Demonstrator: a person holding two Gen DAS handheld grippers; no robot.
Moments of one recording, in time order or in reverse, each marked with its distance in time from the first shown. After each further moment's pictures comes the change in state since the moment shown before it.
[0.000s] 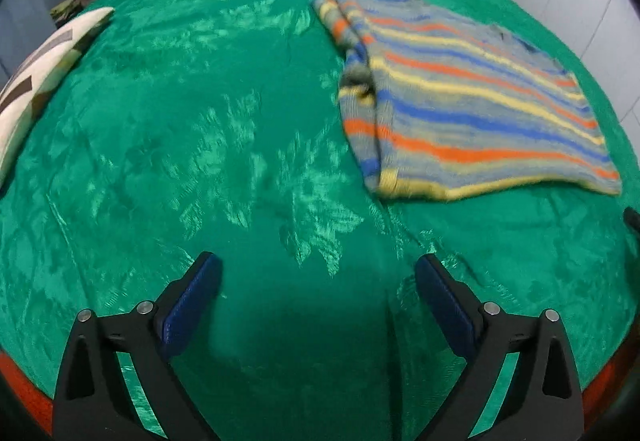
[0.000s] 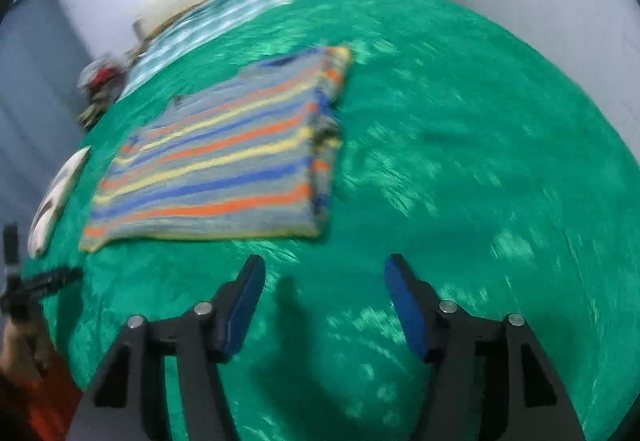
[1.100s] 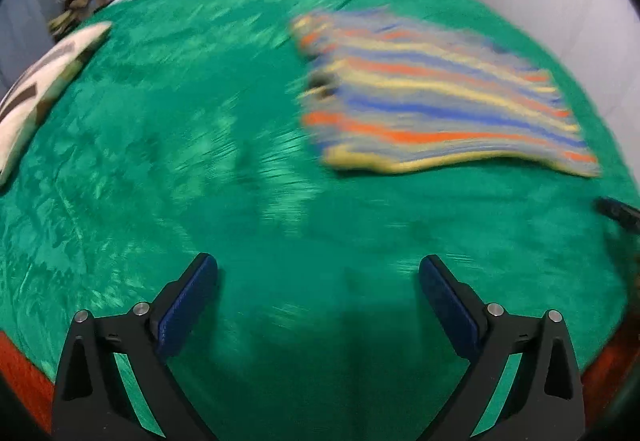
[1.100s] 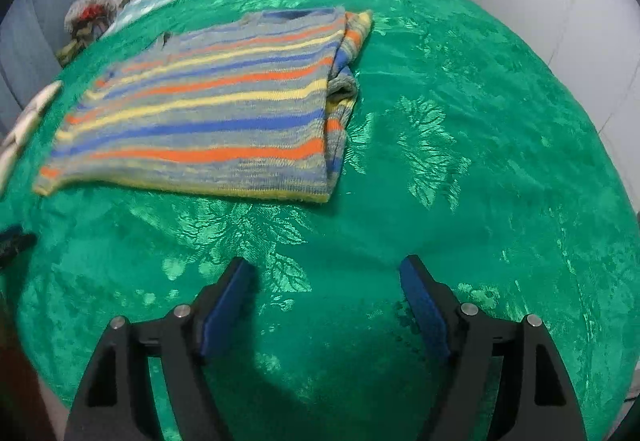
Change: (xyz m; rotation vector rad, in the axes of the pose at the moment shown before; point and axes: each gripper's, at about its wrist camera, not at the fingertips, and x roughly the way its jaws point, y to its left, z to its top) left arm -0.041 -0.034 -0.023 0.040 -0.094 -0.064; right arm 0.008 0.005 -0.005 -0.112 0.091 -0.093
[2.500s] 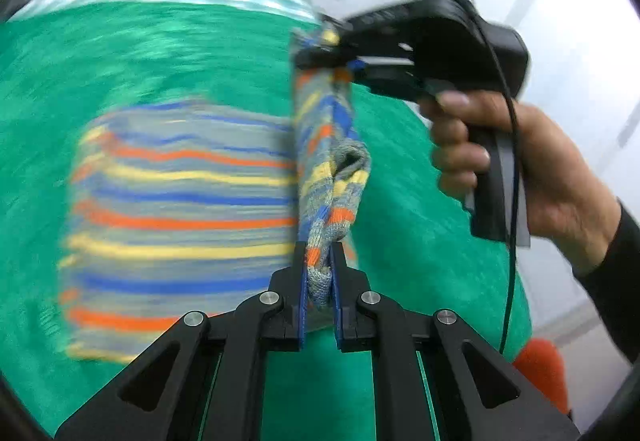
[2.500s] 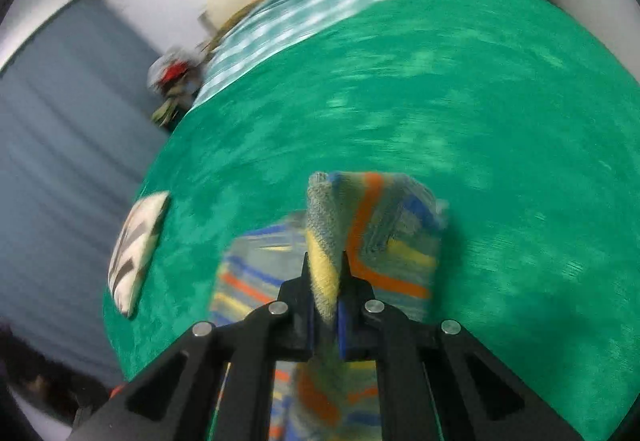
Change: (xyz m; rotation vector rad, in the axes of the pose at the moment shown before) left arm 0.012 -0.053 0.108 -0.089 -0.124 -0.446; right arm 0.063 0.157 0.279 -0.036 0.005 0.471
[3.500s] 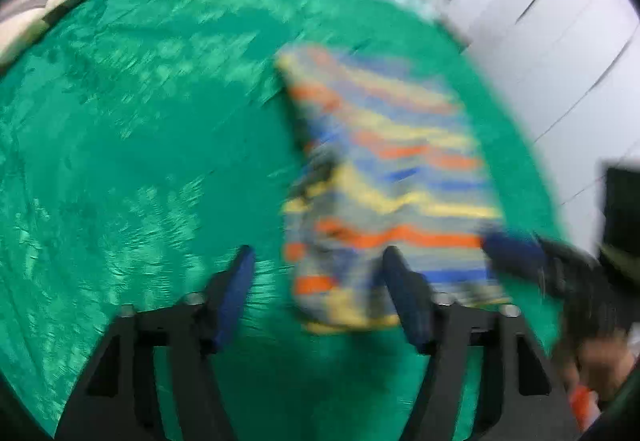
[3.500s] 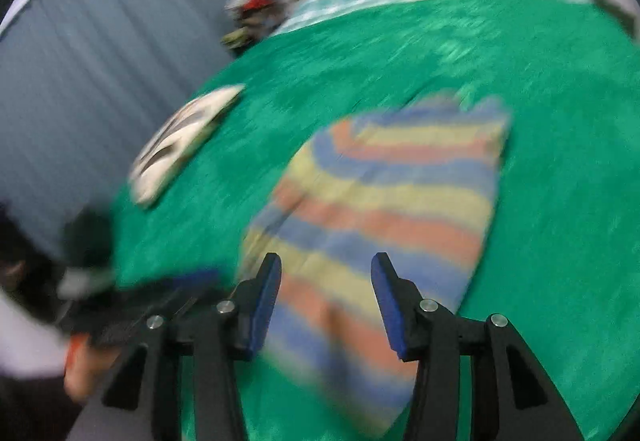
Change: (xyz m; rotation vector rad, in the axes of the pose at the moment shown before) left arm -0.007 0.114 -0.025 -0.186 0.112 0.299; right arm 0.025 0.073 -0.173 -0.297 0.138 0.117
